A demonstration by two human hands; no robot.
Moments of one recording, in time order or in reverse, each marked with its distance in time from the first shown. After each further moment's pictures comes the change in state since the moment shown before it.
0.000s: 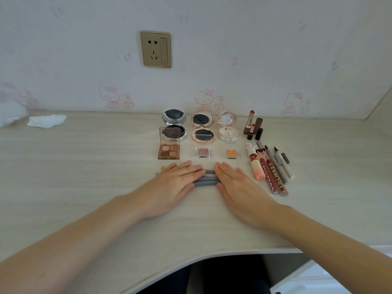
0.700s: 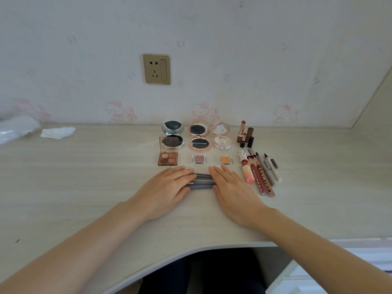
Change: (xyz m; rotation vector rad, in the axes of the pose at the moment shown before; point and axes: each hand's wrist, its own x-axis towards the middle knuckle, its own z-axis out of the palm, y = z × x) left_hand -0.011 0.012 -0.007 0.130 0.168 0.004; right_hand -0.007 -0.003 -0.002 0.064 0.072 0.057
